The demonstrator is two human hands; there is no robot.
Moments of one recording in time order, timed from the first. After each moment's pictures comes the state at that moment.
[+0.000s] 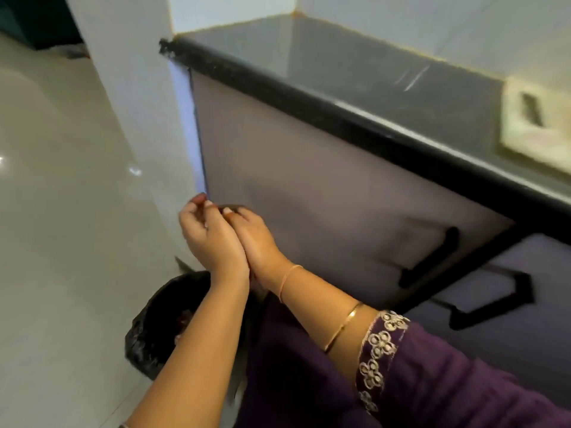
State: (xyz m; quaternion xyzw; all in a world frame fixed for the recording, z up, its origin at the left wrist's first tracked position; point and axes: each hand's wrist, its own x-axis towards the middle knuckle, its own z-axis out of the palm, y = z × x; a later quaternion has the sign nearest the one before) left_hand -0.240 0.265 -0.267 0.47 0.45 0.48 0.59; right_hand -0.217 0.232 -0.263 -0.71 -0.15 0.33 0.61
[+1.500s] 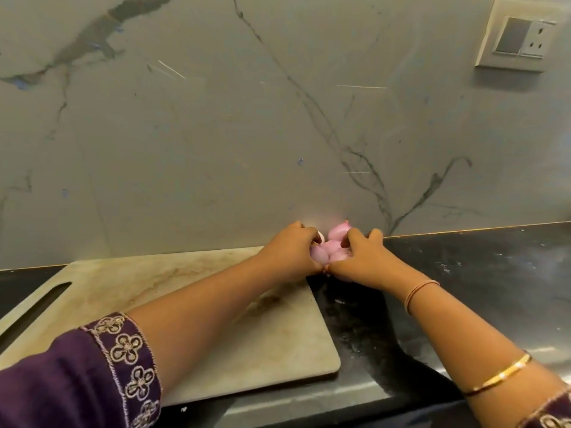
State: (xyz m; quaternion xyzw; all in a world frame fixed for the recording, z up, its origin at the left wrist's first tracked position) left_hand -0.016 -0.237 -0.049 0.90 -0.35 0.09 0.23; right_hand -0.092 -0.370 -0.042 -0.94 0.10 -0.07 0.30
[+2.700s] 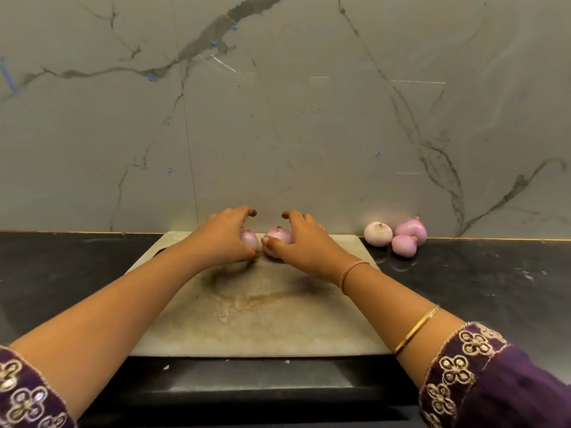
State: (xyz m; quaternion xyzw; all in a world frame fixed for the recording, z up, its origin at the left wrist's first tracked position) left_hand -0.015 -0.039 -0.038 0.96 -0.16 0.07 0.21; right_hand -0.040 -0.203 -0.051 -0.95 -0.10 -0.10 0.29
